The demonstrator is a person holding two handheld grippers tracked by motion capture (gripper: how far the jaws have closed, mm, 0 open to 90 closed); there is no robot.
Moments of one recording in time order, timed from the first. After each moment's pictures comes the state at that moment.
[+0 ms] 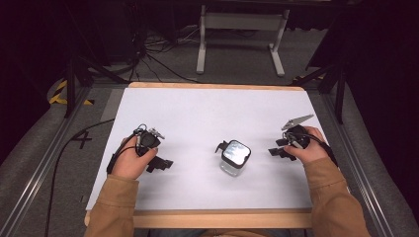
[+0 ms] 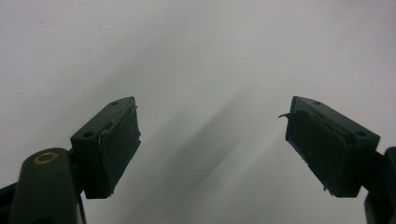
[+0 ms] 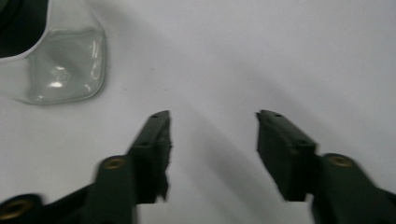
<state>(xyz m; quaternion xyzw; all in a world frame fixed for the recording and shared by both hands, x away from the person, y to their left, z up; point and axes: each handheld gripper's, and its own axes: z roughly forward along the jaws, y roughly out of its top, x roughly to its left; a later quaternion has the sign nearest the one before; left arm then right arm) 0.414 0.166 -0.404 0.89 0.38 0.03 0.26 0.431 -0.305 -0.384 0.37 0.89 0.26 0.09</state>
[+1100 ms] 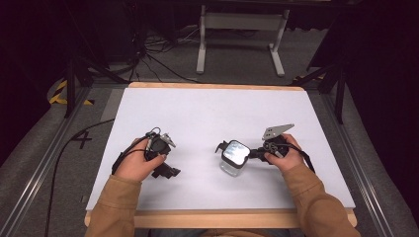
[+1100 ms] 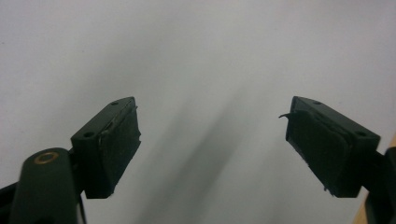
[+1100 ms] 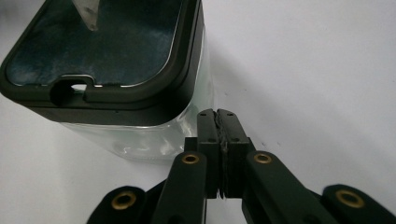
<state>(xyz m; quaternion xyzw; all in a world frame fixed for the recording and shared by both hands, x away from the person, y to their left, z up) 0.403 0.142 -0.398 0.92 0.30 0.02 0.24 0.424 -0.253 -0.414 0.26 0.88 0.39 0.05</state>
